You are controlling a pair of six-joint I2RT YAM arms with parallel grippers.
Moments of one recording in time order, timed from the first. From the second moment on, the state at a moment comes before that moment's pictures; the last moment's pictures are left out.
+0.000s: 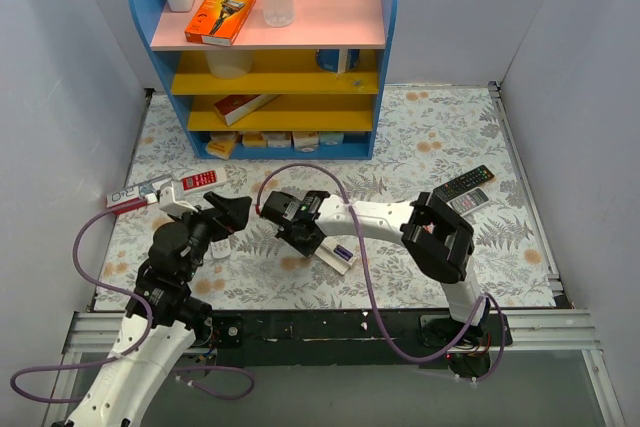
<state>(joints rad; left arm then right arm) -0.38 0.31 0.43 -0.27 -0.13 -0.72 1.18 2.03 1.52 -0.81 0.15 0.15</state>
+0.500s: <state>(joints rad) -0.38 0.43 0.33 -0.20 0.01 -0.82 1.10 1.91 1.41 -0.73 0.07 0.14</state>
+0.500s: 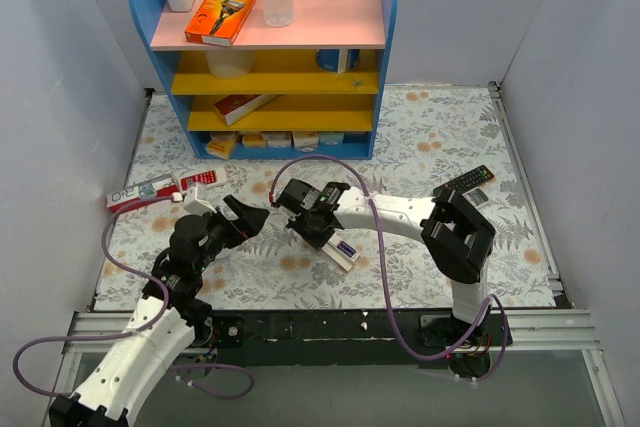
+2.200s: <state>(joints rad) -0.47 1.49 0.24 0.74 0.44 -1.17 1.07 1.86 1.36 -0.66 -0.01 0.13</state>
